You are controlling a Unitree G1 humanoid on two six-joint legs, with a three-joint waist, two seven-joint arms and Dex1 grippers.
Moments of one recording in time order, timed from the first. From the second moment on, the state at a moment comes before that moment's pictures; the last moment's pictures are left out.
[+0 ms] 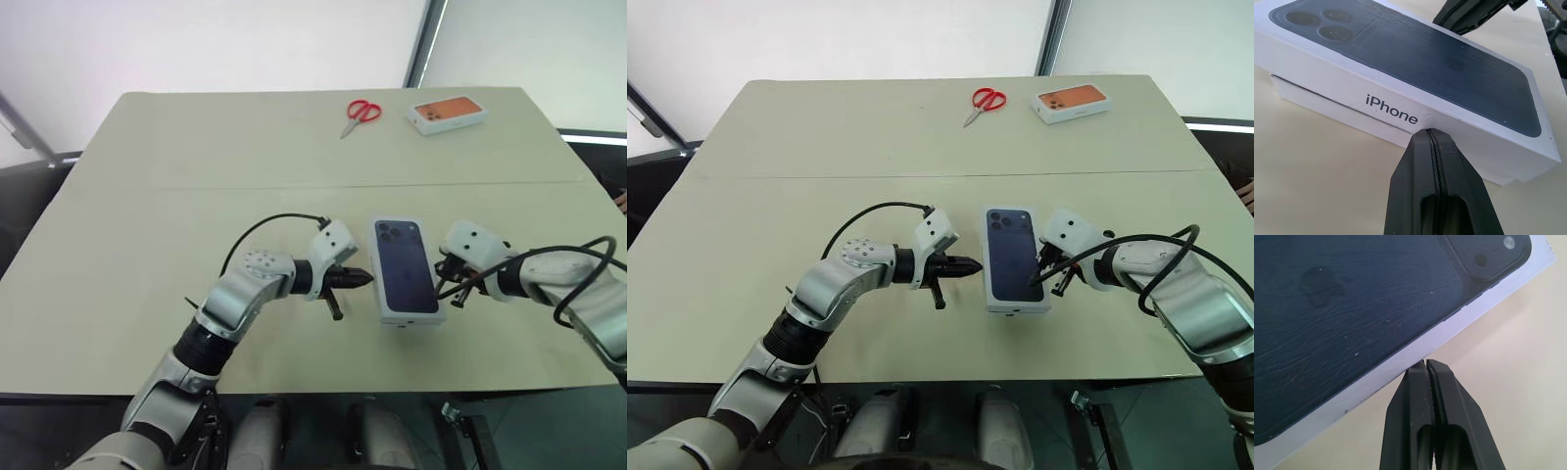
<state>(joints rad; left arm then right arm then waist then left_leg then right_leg) -0.58 0.23 -0.37 -0.11 -0.27 0.80 -0.81 -0.31 -1.08 0.12 -0.43 0.32 0.88 0.74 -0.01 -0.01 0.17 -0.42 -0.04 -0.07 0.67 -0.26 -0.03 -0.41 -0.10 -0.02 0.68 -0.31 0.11</state>
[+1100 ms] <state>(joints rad) -0.57 0.21 -0.41 -0.11 -0.27 0.82 -0.82 -0.25 -1.08 0.07 -0.47 0.26 0.87 0.80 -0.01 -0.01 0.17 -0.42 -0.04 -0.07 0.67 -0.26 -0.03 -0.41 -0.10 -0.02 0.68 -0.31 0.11</state>
